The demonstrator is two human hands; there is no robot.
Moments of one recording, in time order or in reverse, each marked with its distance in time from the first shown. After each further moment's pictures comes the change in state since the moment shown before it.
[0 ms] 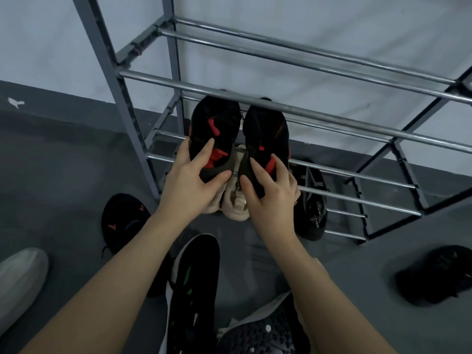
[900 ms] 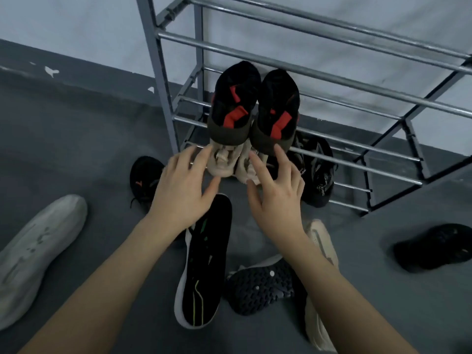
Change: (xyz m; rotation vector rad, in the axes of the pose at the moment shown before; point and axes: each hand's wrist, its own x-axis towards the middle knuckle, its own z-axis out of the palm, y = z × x) left_hand -0.096 0.005 -0.045 0.441 -0.100 0.093; right_hand -0.074 -0.007 -0.023 -0.232 -0.084 -0.219
